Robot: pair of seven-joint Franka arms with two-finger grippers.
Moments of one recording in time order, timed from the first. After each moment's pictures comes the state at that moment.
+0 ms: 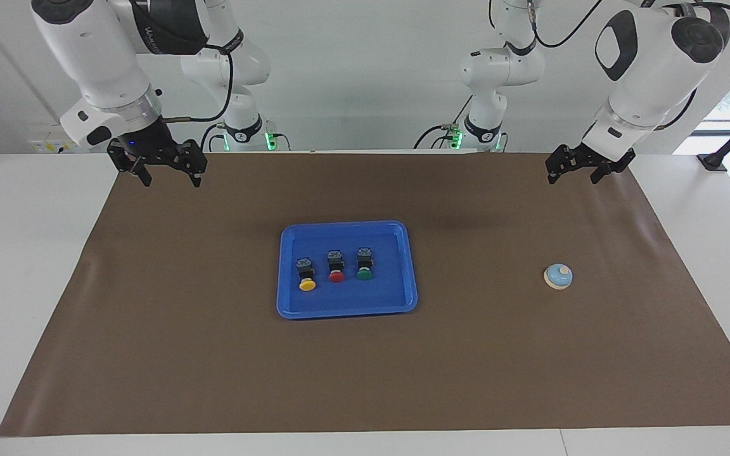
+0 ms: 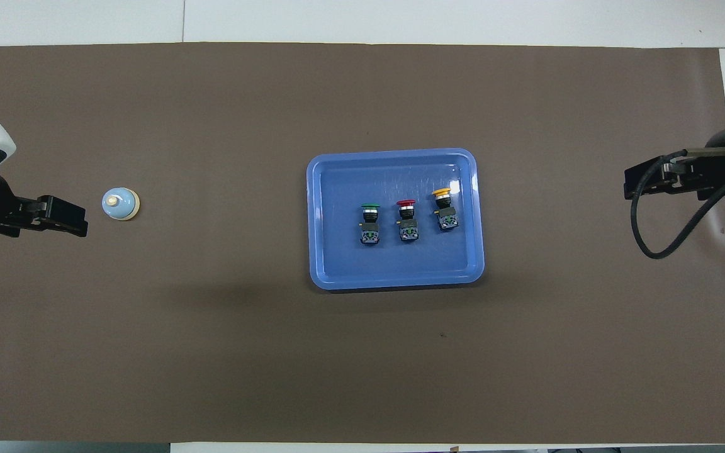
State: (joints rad) left arm 0.01 -0.05 -0.08 -1.75 -0.01 1.58 0.01; right arm -0.05 0.02 0.09 -1.60 -0.02 1.57 0.08
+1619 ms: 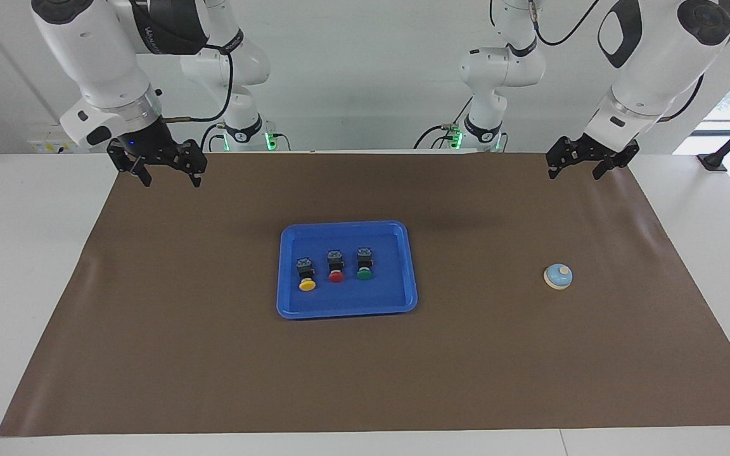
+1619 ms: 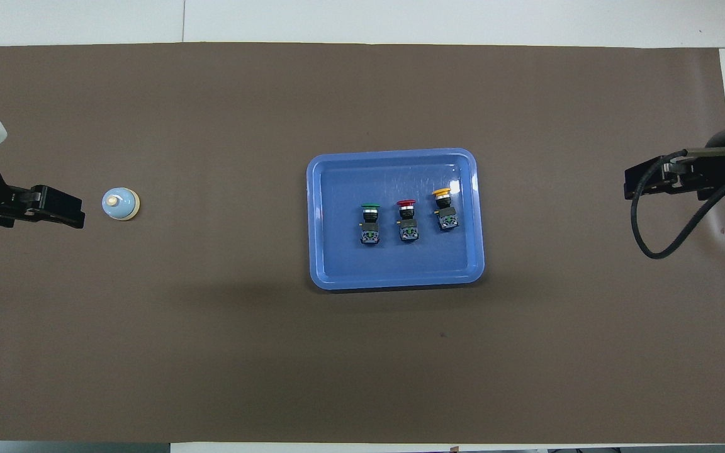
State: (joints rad) left arm -0.11 -0.02 0.02 -1.66 -0.01 1.53 0.01; right arm -0.05 0.02 0.09 -1.60 -0.02 1.57 0.08
